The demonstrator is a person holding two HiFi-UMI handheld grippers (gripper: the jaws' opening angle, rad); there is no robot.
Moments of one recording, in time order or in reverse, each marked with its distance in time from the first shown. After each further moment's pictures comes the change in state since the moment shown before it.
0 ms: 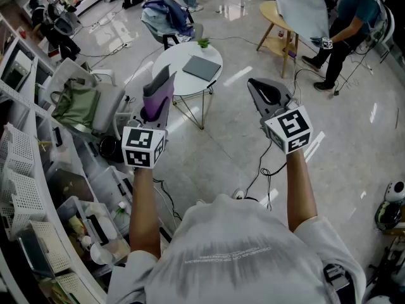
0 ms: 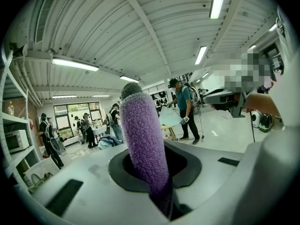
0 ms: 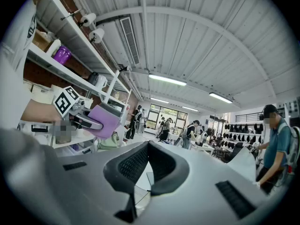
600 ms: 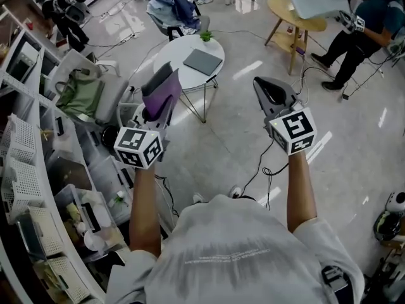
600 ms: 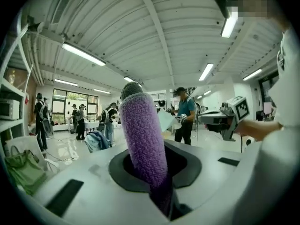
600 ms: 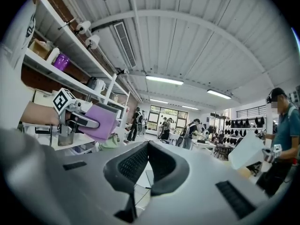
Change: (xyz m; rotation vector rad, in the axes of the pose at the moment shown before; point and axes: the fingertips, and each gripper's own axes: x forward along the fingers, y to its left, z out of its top) left arm 0.019 -0.055 0.016 -0.206 -0.100 -0.073; right arm -0.026 -0.045 -0.034 0.051 -0.023 0.008
